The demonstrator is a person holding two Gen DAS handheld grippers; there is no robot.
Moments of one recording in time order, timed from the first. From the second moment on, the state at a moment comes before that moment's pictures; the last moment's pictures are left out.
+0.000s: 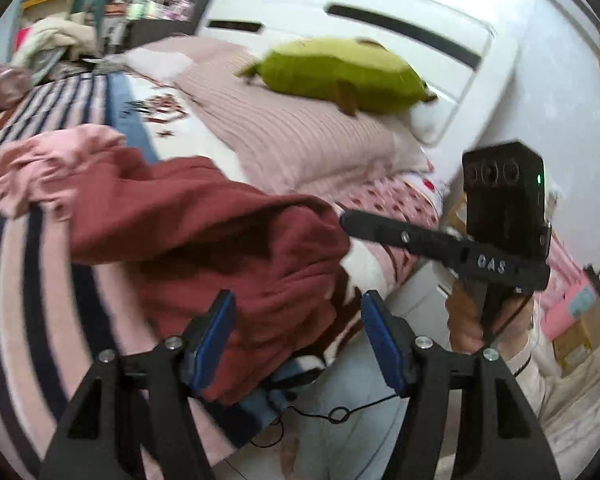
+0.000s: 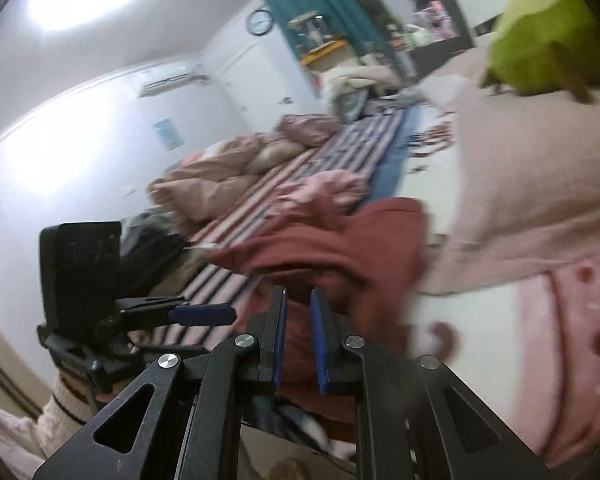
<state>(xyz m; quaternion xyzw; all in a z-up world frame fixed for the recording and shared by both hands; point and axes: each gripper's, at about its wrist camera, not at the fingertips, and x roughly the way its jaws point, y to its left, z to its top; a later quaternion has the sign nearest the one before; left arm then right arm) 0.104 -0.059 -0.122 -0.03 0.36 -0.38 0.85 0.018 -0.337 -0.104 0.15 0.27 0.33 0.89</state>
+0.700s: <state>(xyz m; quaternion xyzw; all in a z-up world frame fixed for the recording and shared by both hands) 0.137 0.004 -0.150 -0.14 0.36 -0.30 0.87 0.042 -0.299 -0.122 0.05 0.38 0.24 0.89</state>
